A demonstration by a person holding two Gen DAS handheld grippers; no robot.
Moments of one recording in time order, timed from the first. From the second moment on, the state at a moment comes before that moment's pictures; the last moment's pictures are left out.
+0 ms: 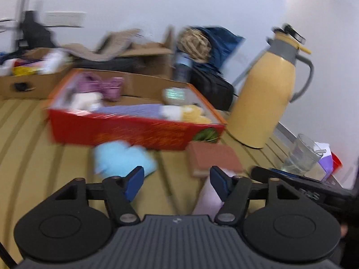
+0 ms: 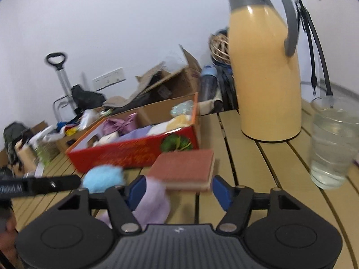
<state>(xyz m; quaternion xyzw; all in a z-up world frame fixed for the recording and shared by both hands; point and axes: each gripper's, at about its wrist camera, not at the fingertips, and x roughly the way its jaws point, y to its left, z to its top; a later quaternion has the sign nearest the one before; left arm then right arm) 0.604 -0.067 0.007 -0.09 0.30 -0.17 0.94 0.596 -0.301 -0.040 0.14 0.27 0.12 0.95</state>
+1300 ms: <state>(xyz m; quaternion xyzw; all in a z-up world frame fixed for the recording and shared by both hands) 0.524 -0.024 0.116 -0.13 0.22 -0.23 0.94 0.527 -0.239 0.086 0.14 0.17 0.19 0.96</state>
